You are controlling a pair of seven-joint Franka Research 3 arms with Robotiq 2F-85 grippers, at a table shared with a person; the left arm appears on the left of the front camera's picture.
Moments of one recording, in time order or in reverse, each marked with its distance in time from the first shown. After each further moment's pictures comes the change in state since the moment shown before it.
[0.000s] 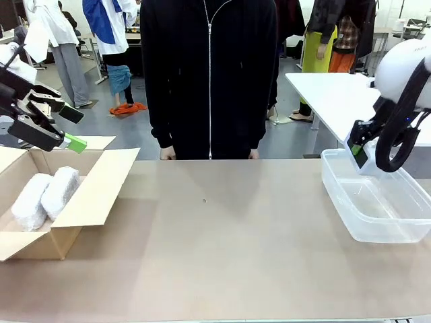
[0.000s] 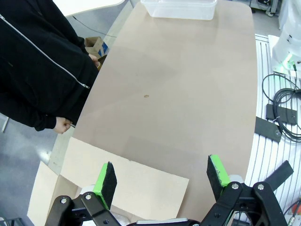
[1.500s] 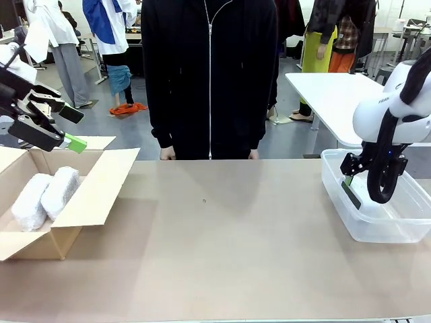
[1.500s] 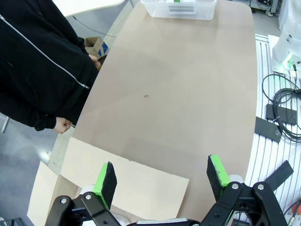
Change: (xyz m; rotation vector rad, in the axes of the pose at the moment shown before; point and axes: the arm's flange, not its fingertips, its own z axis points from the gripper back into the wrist) left arm 0.000 0.000 0.000 0.000 0.000 0.000; right arm -0.010 -0.013 -0.079 -0.111 0.174 -0.043
